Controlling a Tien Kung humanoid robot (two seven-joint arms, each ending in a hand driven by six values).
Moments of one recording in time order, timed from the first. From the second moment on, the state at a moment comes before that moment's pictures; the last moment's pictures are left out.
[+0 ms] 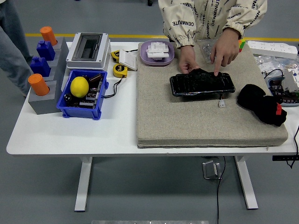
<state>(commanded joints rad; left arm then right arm) -0.06 0.21 -1.31 -0.21 1.02 0.02 0.15 0.31 -0.51 1.52 1.29 -0.82 0.05 -0.07</state>
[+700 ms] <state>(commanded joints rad) -0.05 0.21 -1.30 -0.21 1.02 0.02 0.15 0.31 -0.51 1.51 1.29 -0.82 0.05 -0.07</state>
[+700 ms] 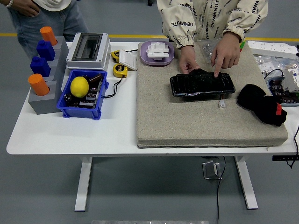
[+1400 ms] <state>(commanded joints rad) -0.05 0.21 -1.30 -0.21 1.02 0.02 0.15 0.31 -0.51 1.52 1.28 -0.82 0.05 -0.07</state>
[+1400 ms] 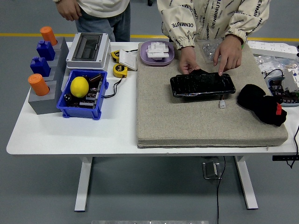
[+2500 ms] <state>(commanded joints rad) -0.06 0.21 -1.31 -0.21 1.02 0.02 0.15 0.32 -0.51 1.52 1.28 -0.82 0.05 -0.07</state>
